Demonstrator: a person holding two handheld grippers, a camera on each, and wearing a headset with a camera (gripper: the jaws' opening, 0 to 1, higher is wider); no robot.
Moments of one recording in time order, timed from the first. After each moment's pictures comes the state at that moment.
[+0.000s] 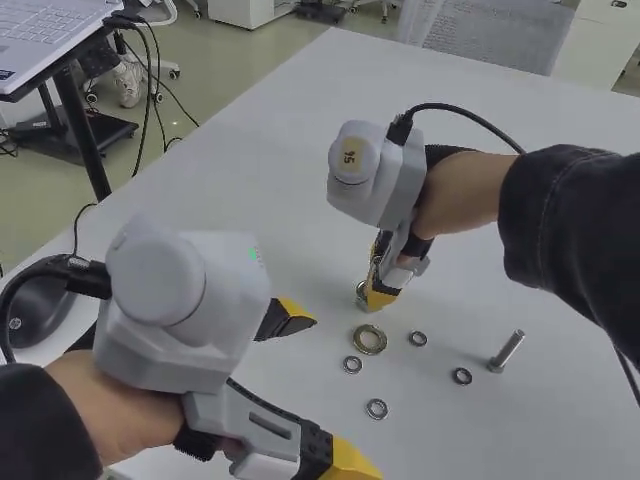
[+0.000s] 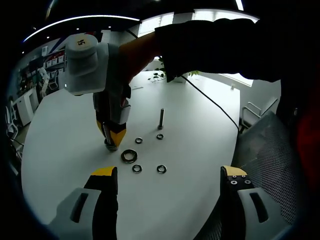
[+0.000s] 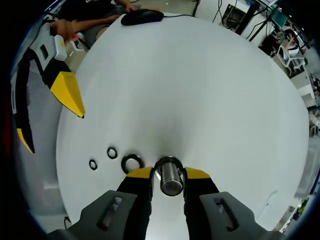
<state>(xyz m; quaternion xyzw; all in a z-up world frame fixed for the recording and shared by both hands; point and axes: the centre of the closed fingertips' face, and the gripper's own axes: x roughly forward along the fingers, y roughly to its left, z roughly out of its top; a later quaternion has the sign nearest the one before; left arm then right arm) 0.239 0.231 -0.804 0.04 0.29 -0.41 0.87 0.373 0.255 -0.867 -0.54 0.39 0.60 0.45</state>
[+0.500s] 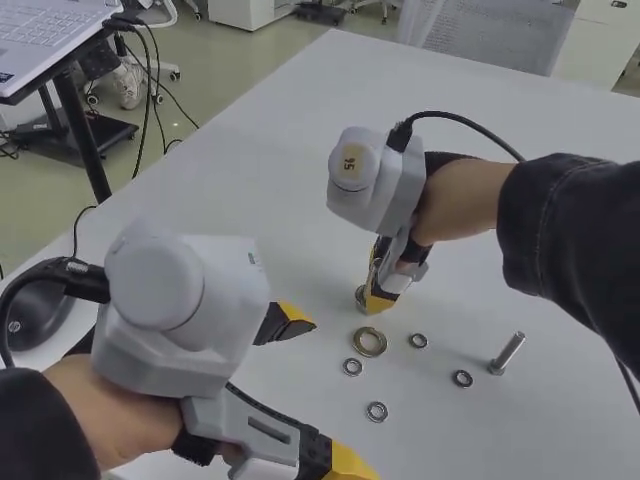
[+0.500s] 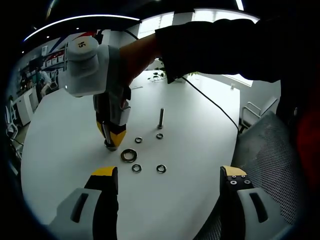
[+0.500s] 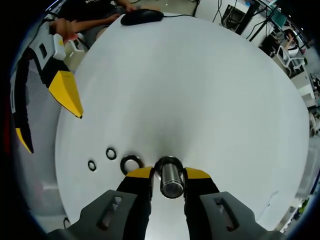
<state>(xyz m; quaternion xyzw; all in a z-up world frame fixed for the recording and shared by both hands) 0.241 0.229 -0.803 0.04 0.29 -0.41 0.87 0.378 0.256 -0.866 -0.53 0.39 0.60 0.45</state>
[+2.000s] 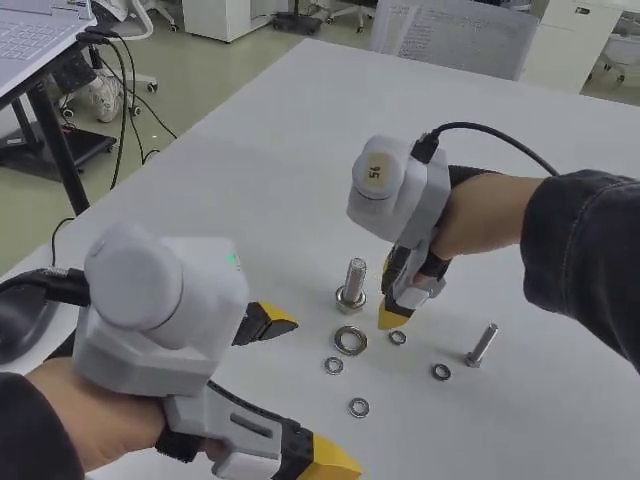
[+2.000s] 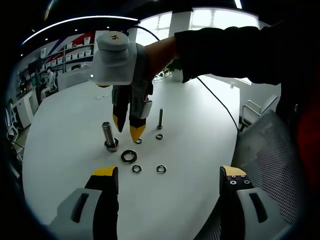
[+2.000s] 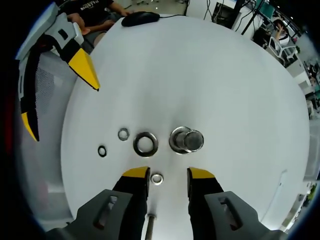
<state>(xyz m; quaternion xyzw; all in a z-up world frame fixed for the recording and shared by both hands) 0.243 0.230 -0.800 0.05 0.28 -0.41 0.87 0.368 0.215 -0.857 -0.50 0.40 0.59 0.48</state>
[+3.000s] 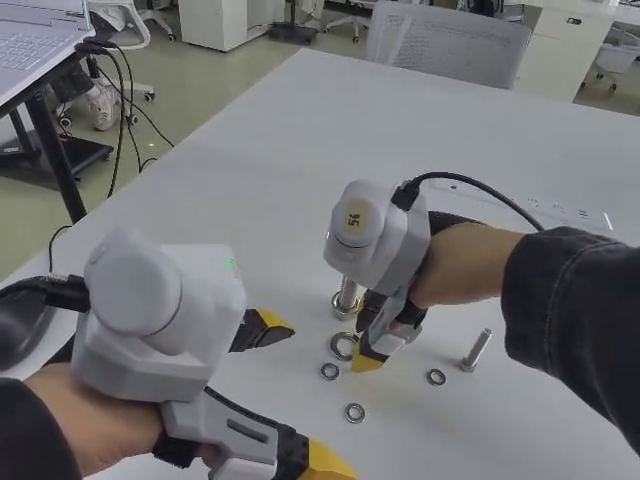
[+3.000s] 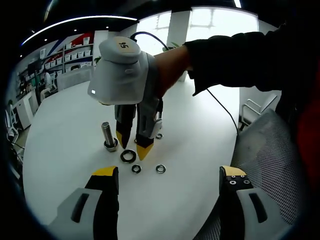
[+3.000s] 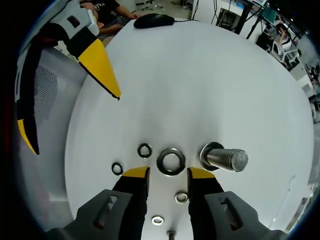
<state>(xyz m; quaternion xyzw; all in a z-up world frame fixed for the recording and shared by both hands) 0.247 0.232 -0.801 0.06 0.29 -0.41 0.86 0.339 0.233 -0.877 -0.48 0.39 0.62 0.49</state>
